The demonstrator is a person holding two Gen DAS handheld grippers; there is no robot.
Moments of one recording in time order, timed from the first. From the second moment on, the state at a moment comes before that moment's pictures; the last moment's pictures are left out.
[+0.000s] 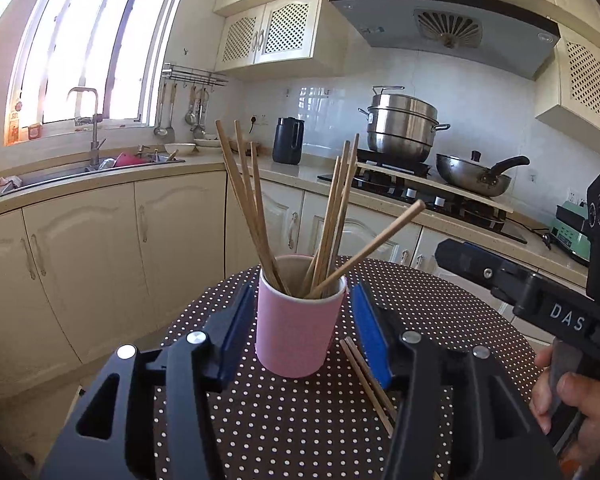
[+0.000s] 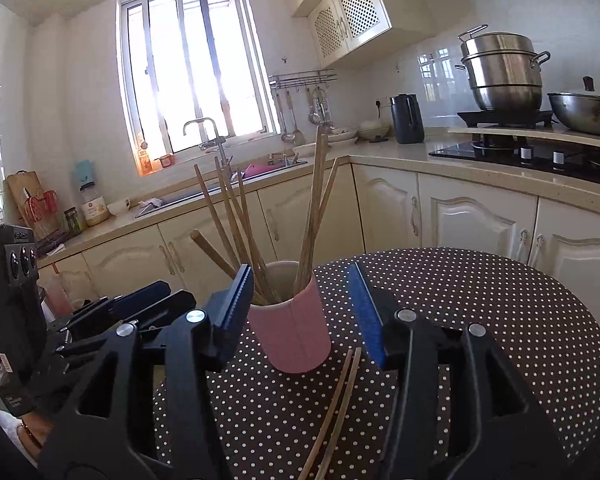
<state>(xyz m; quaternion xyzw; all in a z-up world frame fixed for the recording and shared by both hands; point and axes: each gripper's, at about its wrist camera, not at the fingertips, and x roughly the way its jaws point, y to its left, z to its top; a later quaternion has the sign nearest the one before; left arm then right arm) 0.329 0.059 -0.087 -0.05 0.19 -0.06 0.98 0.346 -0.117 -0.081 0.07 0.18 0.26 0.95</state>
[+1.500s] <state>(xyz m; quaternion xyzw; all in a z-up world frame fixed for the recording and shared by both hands) 0.352 0.026 -0.173 -0.08 0.44 -0.09 0.89 0.375 -0.088 -0.195 0.00 0.51 0.20 0.83</state>
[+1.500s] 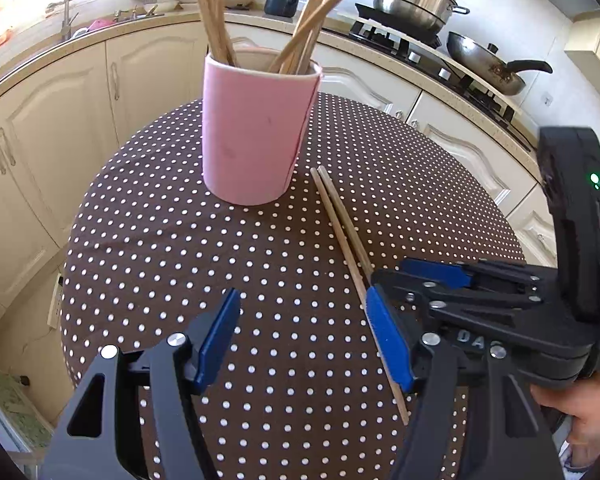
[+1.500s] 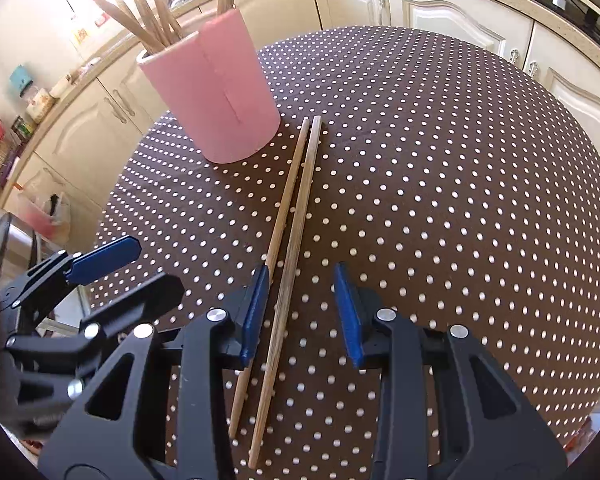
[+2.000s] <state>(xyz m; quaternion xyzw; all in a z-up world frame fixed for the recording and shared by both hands) 0.375 0.023 -0.179 -0.06 0.45 -0.08 0.89 0.405 -0.058 -0.197 -0.06 0.53 0.19 0.82</state>
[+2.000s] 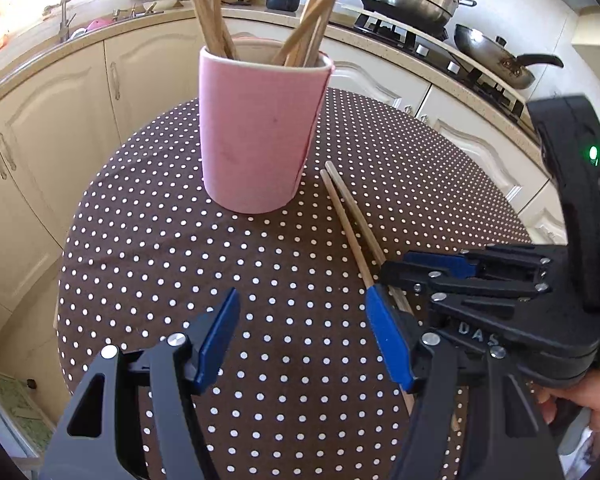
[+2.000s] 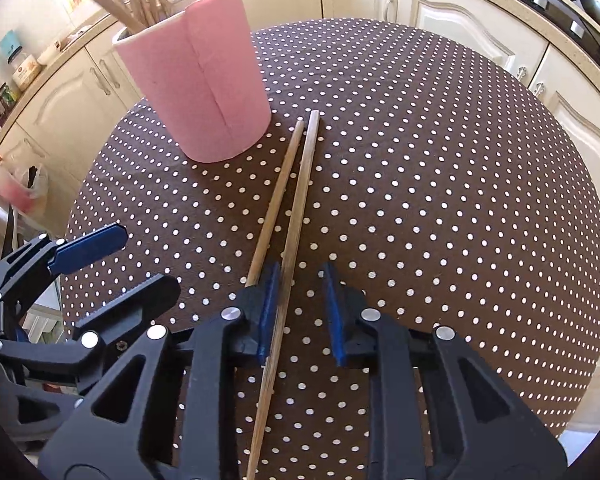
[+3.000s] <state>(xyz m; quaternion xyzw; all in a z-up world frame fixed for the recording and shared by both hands) 0.430 -0.054 -0.192 0.04 0.50 -0.05 0.86 0.451 -0.102 -0.188 -0.09 0.59 0.19 0.78</state>
